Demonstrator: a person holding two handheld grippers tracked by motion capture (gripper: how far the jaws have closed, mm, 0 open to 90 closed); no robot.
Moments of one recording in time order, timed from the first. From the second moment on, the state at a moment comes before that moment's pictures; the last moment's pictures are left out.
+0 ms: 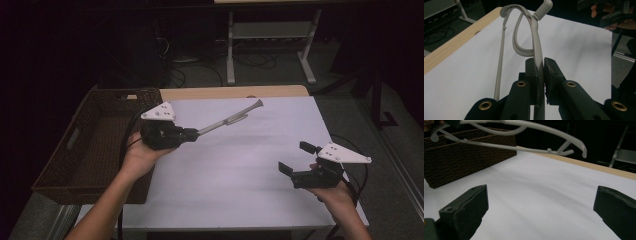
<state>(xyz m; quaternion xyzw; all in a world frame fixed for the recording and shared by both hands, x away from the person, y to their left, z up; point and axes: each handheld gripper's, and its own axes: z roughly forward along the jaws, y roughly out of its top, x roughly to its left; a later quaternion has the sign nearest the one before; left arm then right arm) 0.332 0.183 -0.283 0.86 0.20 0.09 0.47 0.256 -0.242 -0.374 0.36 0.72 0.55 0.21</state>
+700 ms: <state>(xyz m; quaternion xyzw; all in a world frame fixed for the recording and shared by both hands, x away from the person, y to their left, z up) 0.323 0.269 -0.237 0.82 0.25 0.14 0.50 0.260 -0.241 -0.376 0.36 0.72 0.55 0.21</state>
